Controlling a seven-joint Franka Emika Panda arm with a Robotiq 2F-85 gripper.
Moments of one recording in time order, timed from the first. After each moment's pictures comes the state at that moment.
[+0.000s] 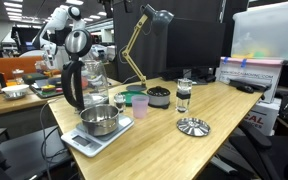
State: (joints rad) arm -0.13 -0.31 -0.15 -2.25 -0.11 2.14 -0.02
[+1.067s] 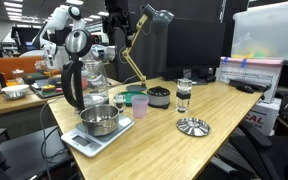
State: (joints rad) arm -0.10 -0.06 -0.13 -2.20 0.02 2.24 -0.06
